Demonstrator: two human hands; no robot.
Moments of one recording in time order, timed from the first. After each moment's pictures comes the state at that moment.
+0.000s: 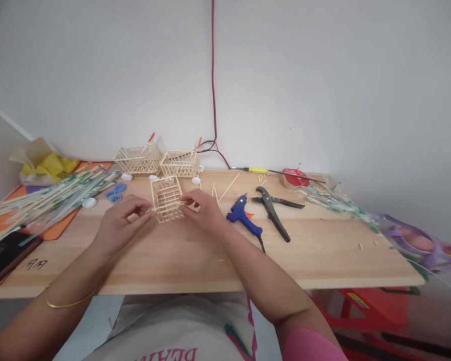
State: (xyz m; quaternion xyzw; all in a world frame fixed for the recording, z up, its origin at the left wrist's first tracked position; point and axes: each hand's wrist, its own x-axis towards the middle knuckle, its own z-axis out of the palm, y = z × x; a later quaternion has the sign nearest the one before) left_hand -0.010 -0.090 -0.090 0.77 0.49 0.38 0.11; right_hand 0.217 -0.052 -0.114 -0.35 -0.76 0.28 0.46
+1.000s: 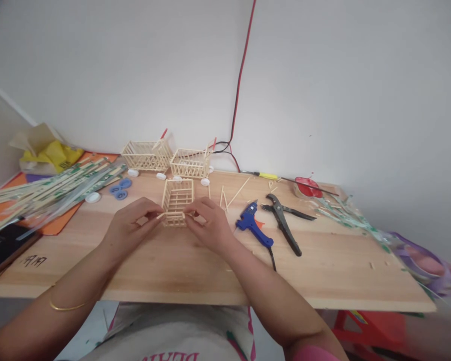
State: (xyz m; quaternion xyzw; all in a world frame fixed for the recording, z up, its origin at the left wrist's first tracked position) left_hand -0.014 -0.090 -0.097 0.78 0.48 0.37 0.15; right_hand 0.204 -0.070 -0.104 -0.35 -0.79 0.24 0.45
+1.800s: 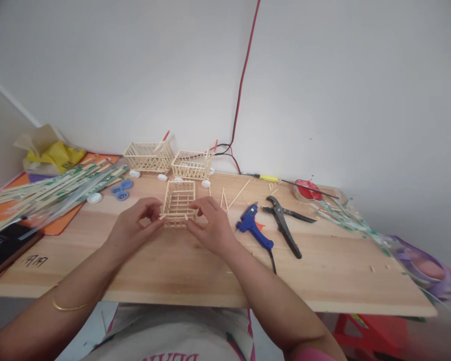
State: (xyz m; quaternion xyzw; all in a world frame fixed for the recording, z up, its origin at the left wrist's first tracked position) left_hand -0.009 -0.090 -0.102 0.73 0.51 0.40 0.21; right_hand 0.207 -0.071 -0.106 -0.38 -0.79 0.20 0.44
